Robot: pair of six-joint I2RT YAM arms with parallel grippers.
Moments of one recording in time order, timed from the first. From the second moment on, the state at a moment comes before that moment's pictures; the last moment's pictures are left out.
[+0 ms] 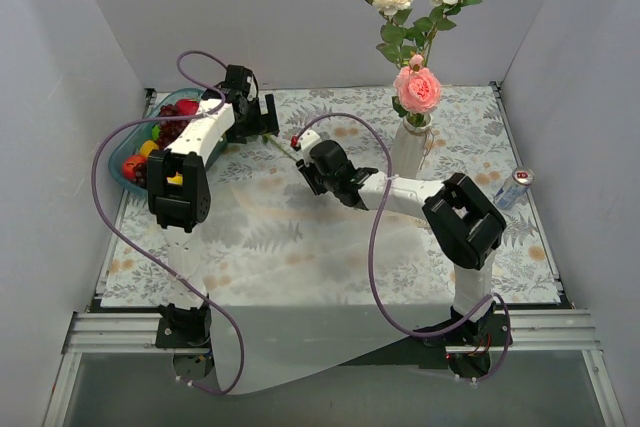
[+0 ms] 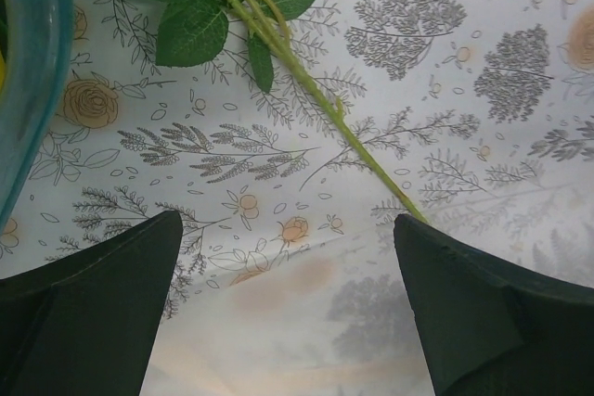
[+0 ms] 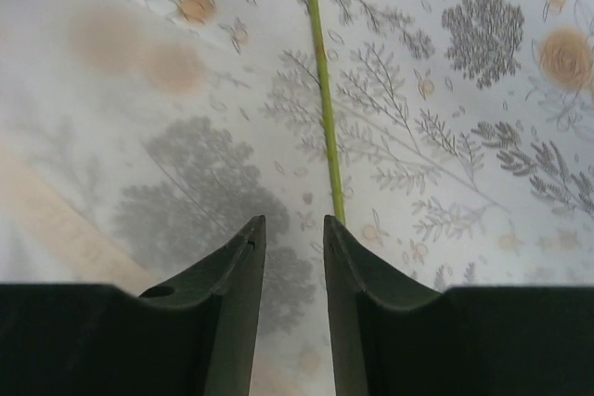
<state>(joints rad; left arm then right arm) -0.21 2.11 1.88 -0.75 0.06 -0.34 0.85 1.90 1.26 0.06 0.17 -0.03</state>
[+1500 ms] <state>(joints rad) -0.28 2.28 2.07 -0.89 -0.08 -0.38 0.78 1.87 1.10 0.12 0.03 0.05</state>
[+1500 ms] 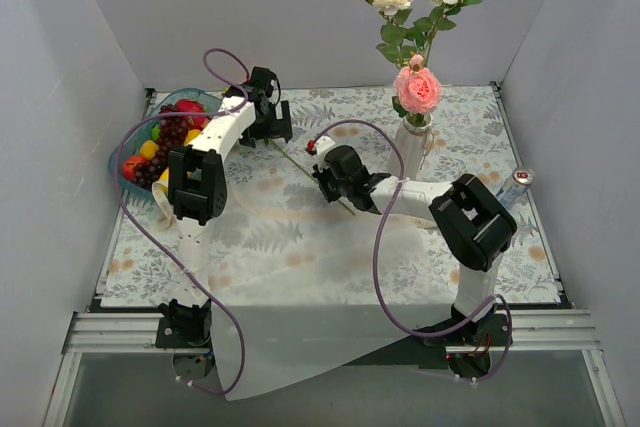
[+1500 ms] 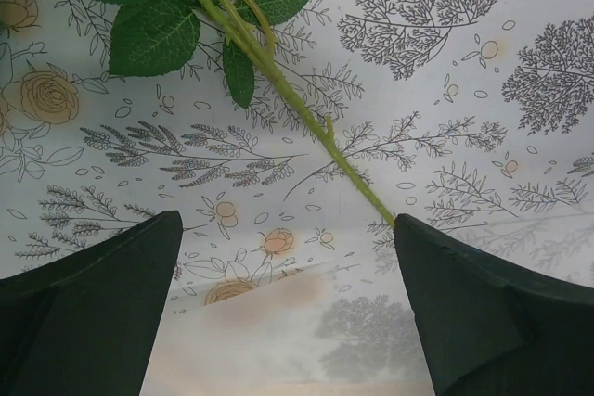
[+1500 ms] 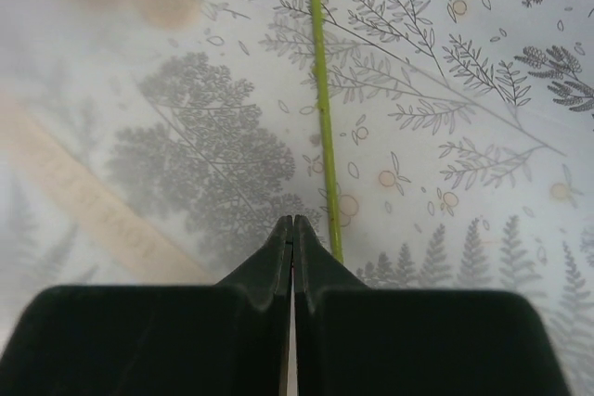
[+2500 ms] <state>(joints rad) -0.30 2.33 2.07 -0.89 -0.14 -0.38 0.79 1.91 1.10 0.07 0.06 0.02</state>
